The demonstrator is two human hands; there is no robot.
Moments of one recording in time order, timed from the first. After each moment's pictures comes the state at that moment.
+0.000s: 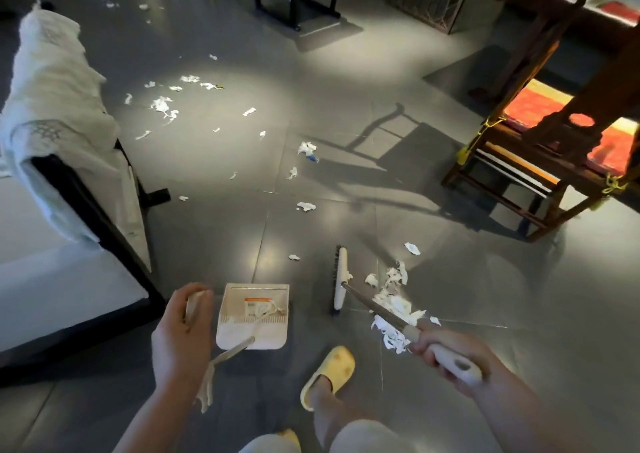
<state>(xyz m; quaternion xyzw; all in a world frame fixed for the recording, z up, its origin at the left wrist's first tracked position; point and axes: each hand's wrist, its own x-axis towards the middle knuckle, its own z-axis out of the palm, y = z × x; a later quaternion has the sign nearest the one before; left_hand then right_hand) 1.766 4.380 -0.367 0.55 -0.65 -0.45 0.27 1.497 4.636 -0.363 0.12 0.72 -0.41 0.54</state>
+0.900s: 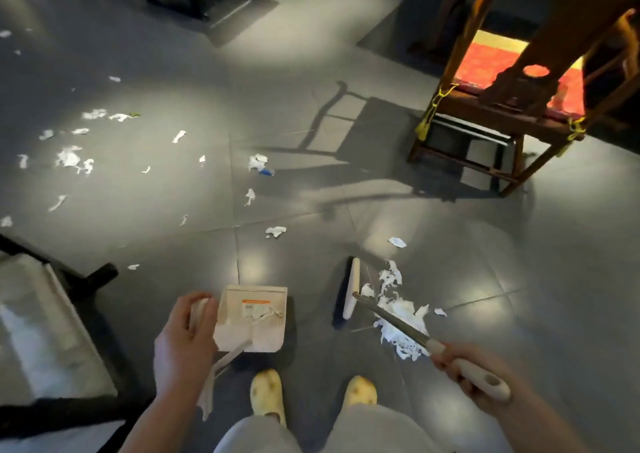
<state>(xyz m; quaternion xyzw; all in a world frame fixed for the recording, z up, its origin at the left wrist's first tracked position) 1.560 4.222 -0.354 0.47 -0.75 -0.45 0.15 1.393 4.583 -0.403 0.32 0.62 -0.54 0.48</state>
